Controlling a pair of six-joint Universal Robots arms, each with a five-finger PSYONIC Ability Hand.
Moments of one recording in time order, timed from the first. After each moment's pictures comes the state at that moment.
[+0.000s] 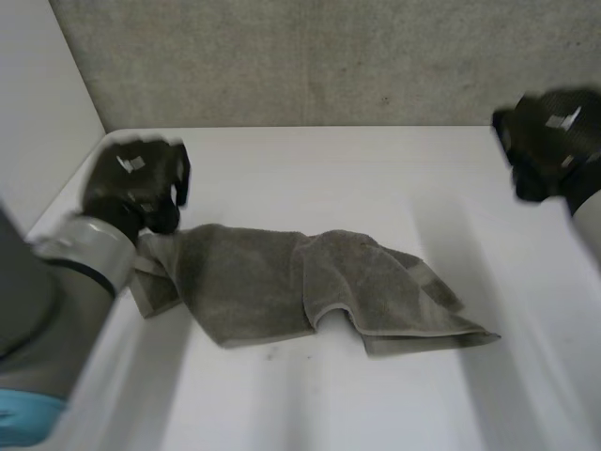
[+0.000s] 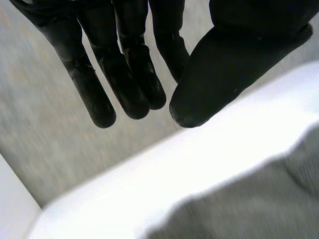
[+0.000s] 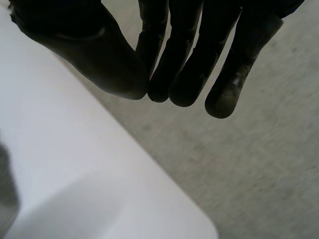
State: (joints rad) left arm 4.21 -1.61 -1.65 3.23 -1.72 3.30; right arm 1.87 -1.65 1.62 0.01 1.52 2.68; left_hand 1.19 1.22 1.22 1.22 1.03; right_hand 1.35 1.34 1.33 1.34 1.18
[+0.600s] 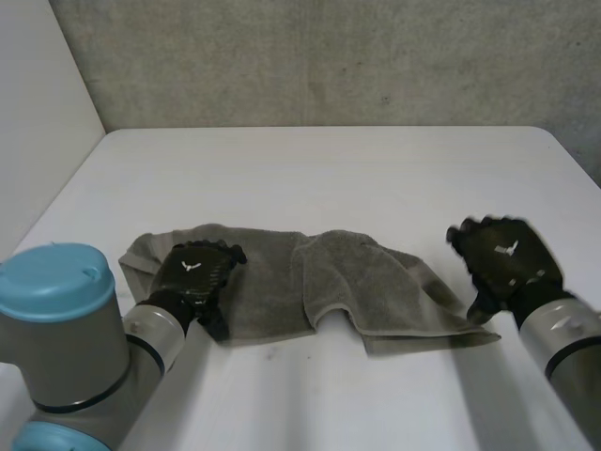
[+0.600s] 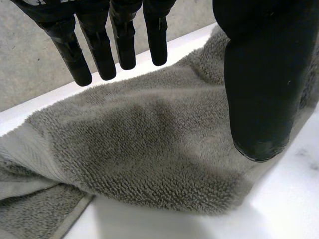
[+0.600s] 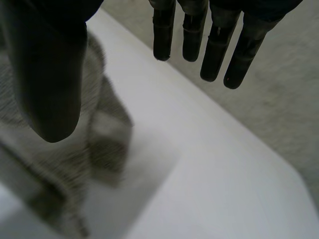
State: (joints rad) left arm 4.20 -1.88 -1.85 3.40 -1.60 3.24; right arm 1.85 -1.50 2.03 -0.27 1.45 2.74; left_hand 0.37 0.36 0.36 0.36 0.18; right_hand 0.39 0.38 0.39 0.38 0.23
